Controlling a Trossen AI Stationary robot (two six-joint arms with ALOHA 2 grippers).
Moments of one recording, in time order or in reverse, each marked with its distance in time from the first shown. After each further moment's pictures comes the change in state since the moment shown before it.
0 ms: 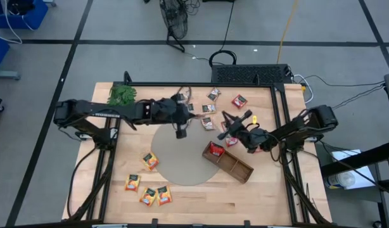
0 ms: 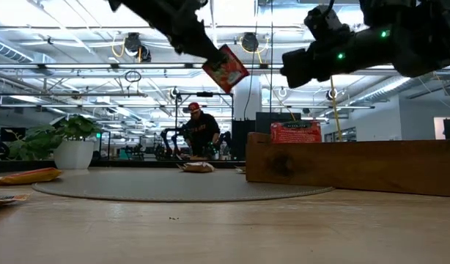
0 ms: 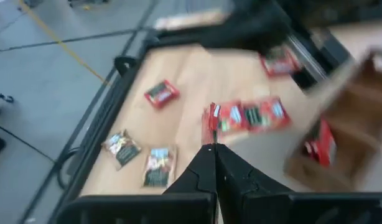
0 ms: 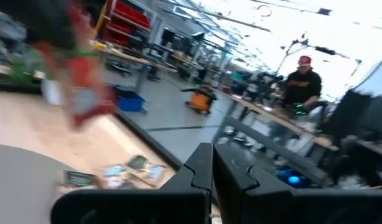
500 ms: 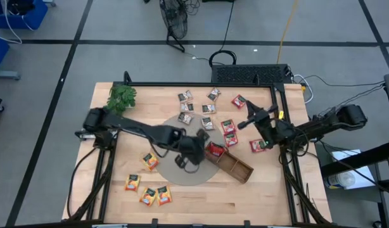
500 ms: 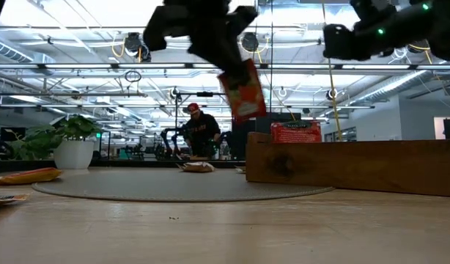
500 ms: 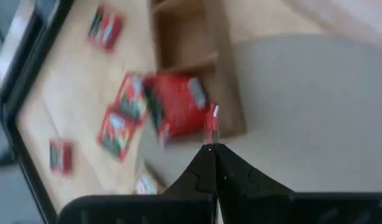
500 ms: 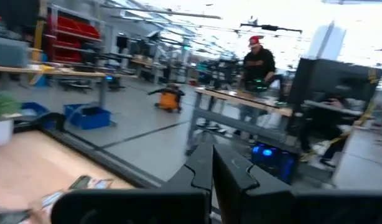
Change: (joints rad) left arm -0.275 0.419 0.430 -0.430 0.028 0.560; right arm 0.000 -0.502 -0.182 -0.165 0.149 0.066
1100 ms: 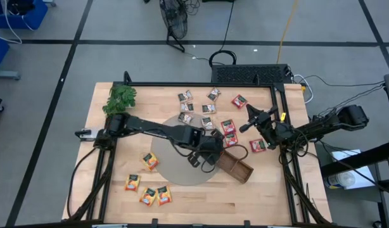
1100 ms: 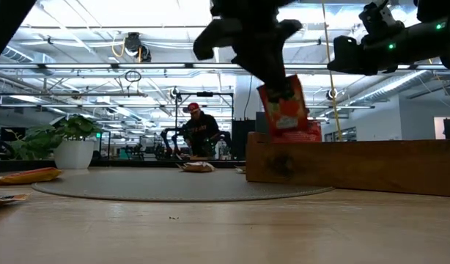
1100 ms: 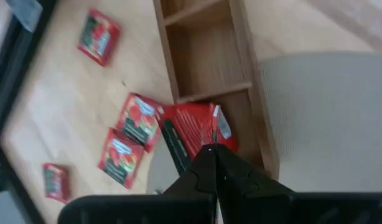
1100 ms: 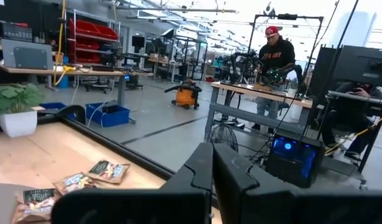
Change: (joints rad) left arm 0.045 0.274 0.373 -0.201 0.036 0.021; right arm 0.000 -0.032 -0.087 -0.043 -0.051 0.141
